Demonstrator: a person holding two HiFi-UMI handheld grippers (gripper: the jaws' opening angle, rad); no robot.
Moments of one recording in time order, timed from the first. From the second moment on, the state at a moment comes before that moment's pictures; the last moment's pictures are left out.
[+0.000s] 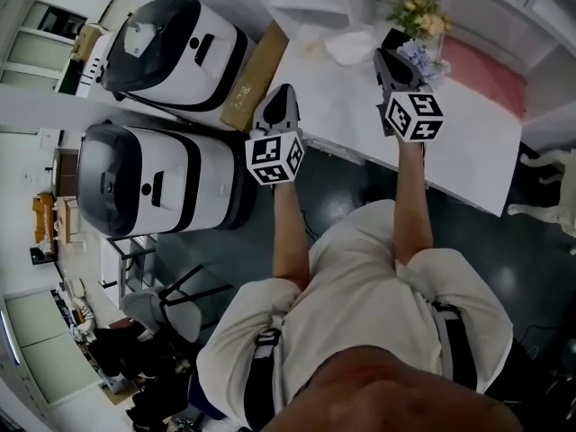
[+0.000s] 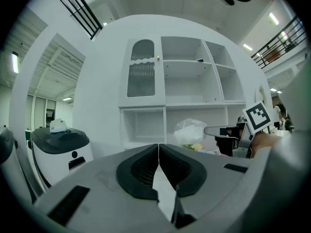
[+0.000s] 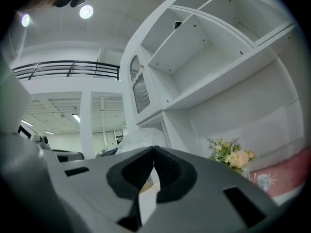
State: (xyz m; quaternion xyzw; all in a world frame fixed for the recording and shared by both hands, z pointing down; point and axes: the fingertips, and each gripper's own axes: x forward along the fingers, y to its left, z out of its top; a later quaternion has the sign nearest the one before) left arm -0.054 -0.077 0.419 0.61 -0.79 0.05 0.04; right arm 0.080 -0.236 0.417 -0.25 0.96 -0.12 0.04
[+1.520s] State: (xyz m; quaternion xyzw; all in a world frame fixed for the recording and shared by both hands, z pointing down) left arm -0.151 -0.221 0.419 0.73 -0.68 -0.02 0.06; right arm -0.024 -0.269 0.412 -0.33 0.94 -0.06 -0.01
